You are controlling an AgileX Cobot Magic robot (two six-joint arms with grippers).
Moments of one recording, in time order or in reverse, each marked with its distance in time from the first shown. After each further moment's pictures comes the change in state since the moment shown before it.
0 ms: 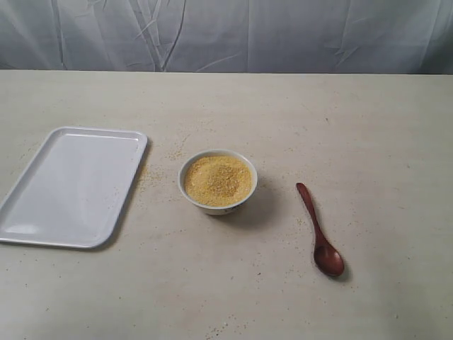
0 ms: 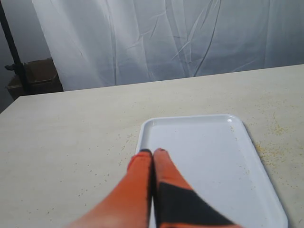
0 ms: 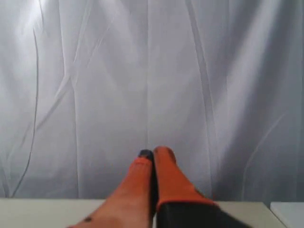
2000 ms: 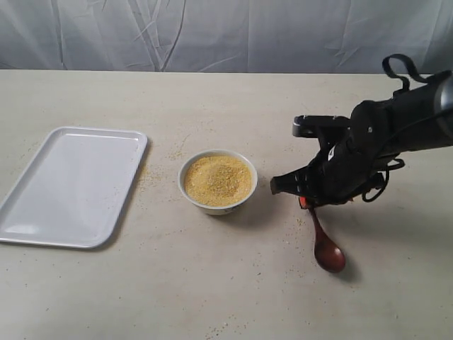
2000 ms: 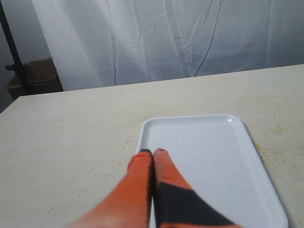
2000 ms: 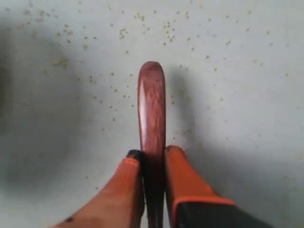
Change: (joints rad) left arm 0.000 0.000 0.000 0.000 0.000 0.000; right arm 0.435 1.738 -0.645 0.137 0.351 0.217
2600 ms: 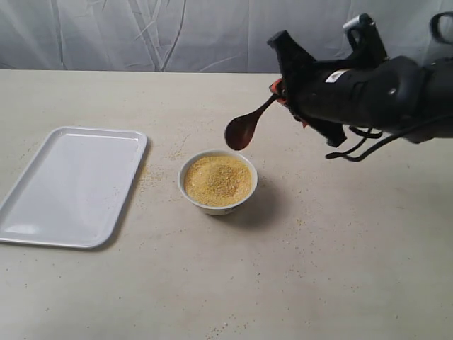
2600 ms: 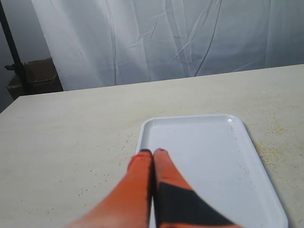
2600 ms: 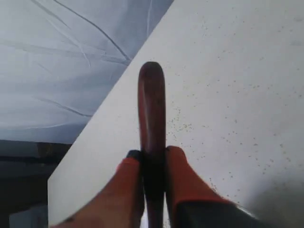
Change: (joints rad) left arm 0.000 0.000 0.000 0.000 0.000 0.000; right arm 0.104 -0.187 0.000 0.432 -0.551 0.471
